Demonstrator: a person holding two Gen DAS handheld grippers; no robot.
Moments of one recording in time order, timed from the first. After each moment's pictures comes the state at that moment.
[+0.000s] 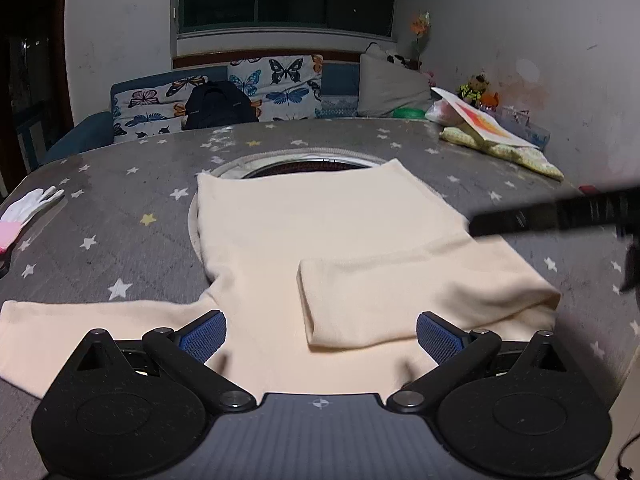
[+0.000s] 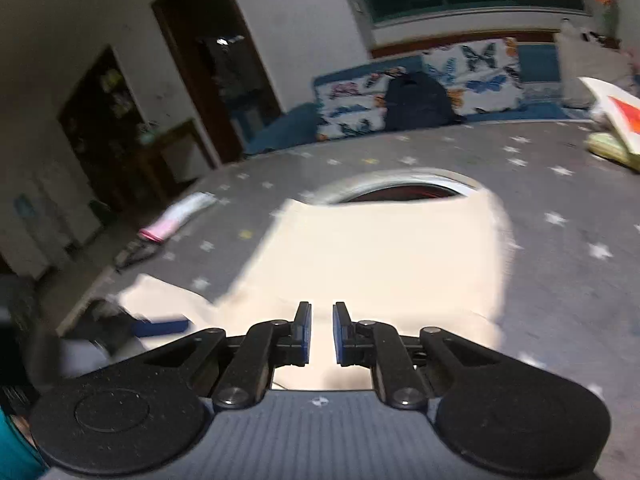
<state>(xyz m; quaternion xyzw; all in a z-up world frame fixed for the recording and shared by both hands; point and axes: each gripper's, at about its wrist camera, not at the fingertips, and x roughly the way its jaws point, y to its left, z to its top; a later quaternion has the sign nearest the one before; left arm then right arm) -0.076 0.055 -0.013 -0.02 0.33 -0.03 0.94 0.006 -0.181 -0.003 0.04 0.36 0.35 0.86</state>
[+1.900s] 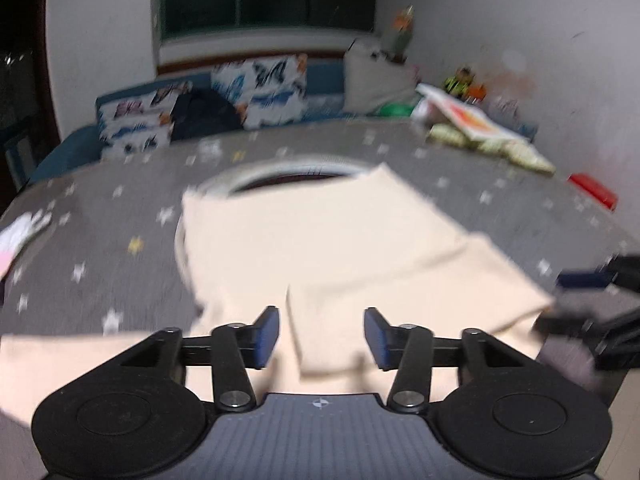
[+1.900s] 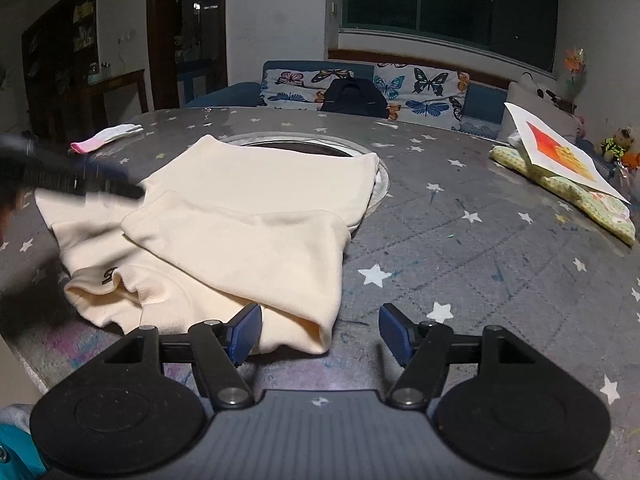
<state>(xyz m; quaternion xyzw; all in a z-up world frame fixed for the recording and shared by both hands) -0.057 0.051 -0.008 0.00 0.34 -0.04 0.94 -0.041 -0.238 -0.045 -0.11 0.32 0.28 0.90</state>
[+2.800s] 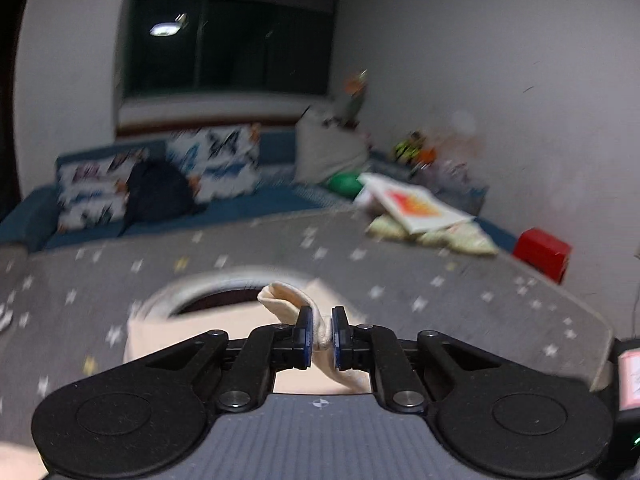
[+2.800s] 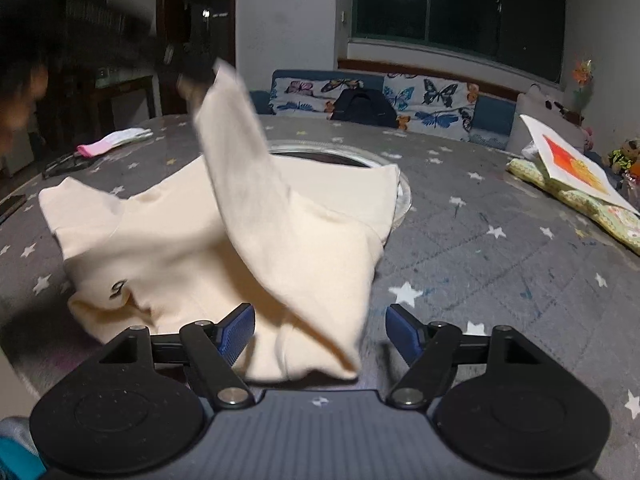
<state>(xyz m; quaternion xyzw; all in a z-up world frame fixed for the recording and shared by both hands) -0.034 0.014 0.086 -0.01 0.23 -0.12 0.97 -0.036 -0.216 -0.053 -0.11 0.30 0.28 0.91</state>
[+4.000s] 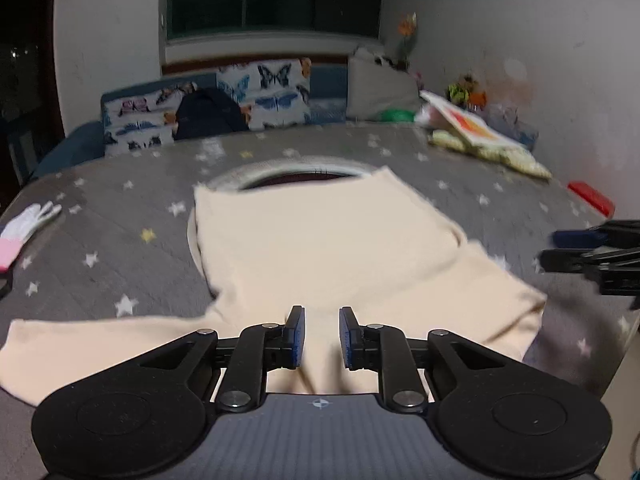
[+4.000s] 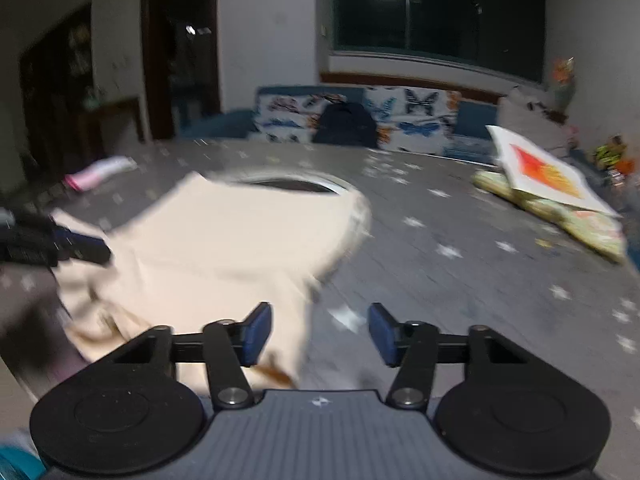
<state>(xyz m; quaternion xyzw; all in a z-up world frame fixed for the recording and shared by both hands) -0.078 0.062 0.003 -0.02 0.32 -0.04 0.95 -0.018 -0.244 -0.017 -0.07 0.29 0.30 0.91</state>
